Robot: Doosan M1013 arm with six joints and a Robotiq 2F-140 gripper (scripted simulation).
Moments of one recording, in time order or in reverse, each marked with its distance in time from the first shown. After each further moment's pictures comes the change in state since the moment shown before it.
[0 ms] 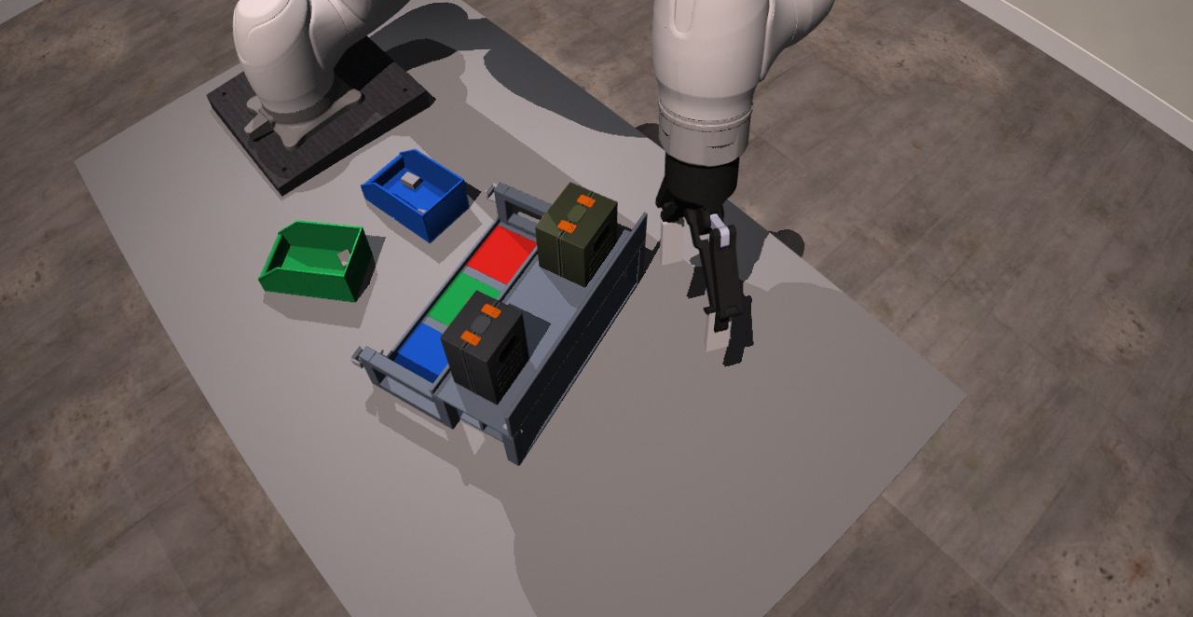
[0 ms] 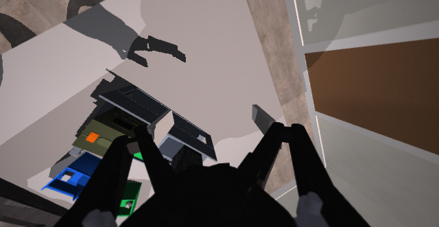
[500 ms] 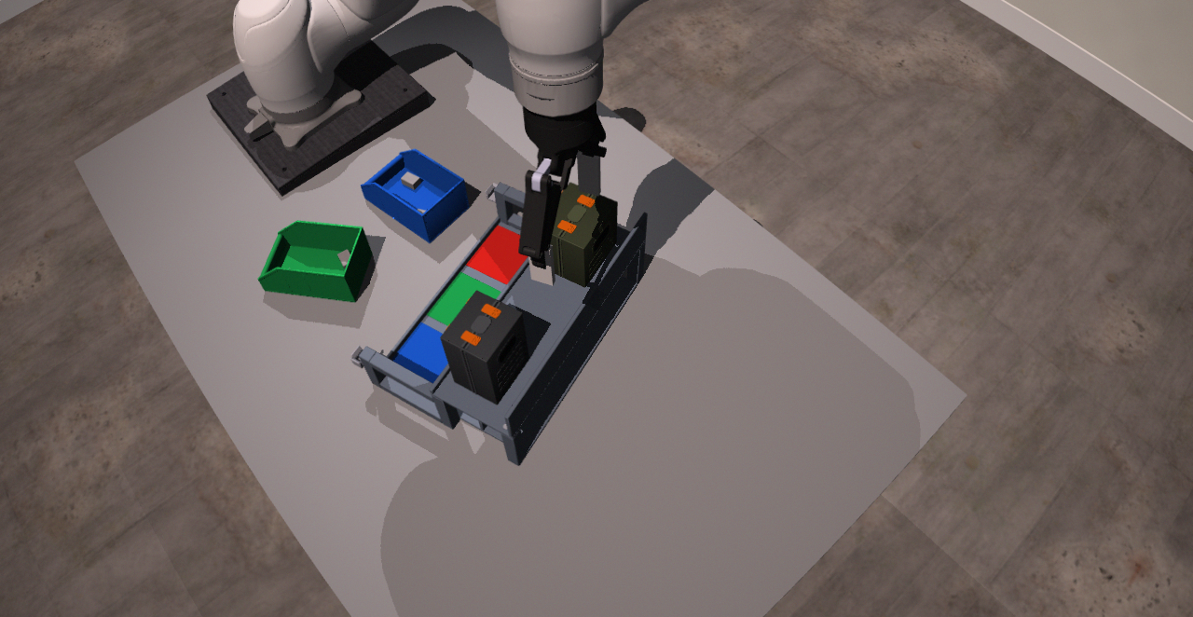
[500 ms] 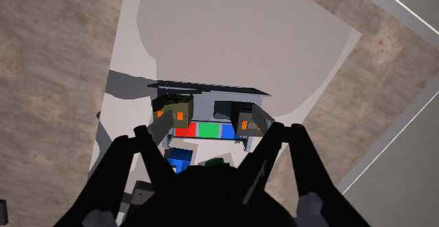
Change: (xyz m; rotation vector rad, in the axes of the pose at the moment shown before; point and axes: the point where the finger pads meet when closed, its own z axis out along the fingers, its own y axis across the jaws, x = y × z) arm -0.120 -0.112 -0.044 0.164 -0.024 0.651
